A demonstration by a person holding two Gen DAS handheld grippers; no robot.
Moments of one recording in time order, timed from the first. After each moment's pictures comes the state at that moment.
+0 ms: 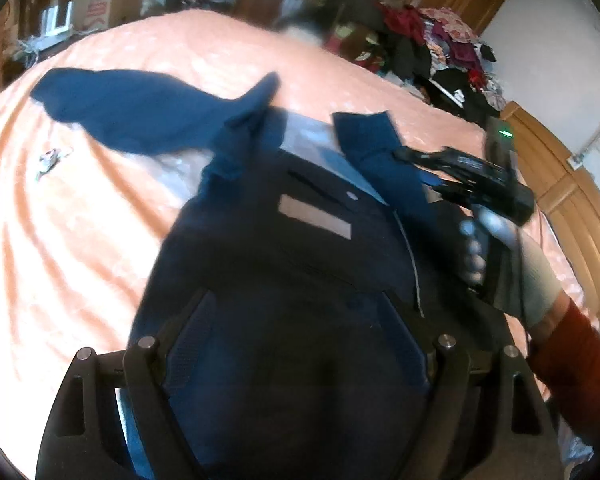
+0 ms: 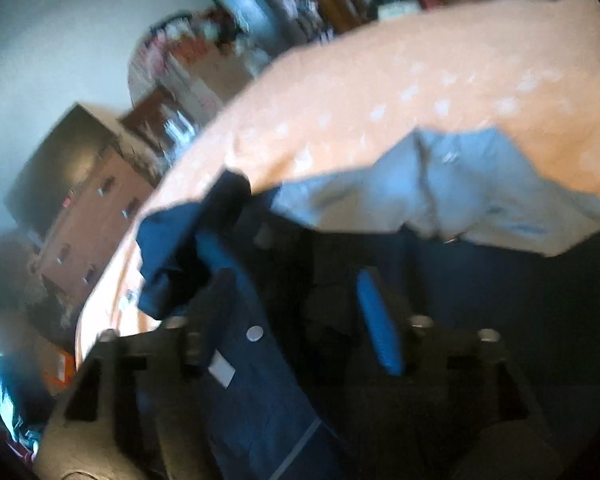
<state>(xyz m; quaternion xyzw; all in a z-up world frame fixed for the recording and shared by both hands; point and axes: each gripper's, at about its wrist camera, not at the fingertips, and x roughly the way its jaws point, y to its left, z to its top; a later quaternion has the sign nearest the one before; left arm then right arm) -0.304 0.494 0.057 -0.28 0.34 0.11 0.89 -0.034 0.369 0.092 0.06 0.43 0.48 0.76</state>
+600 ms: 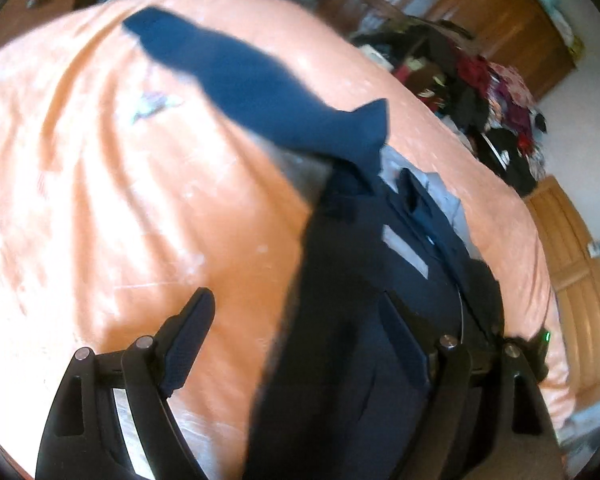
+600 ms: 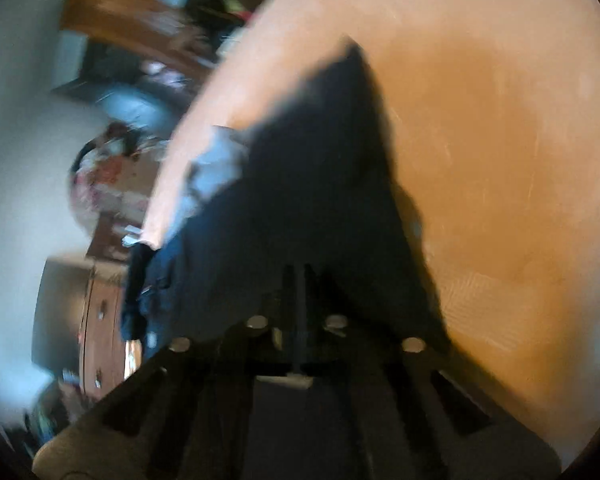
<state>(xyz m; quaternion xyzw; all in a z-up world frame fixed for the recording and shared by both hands) -0.343 0.569 0.021 -0.39 0.31 0.18 0.85 -0.013 0.112 0.010 0.28 0.49 0.33 0.76</state>
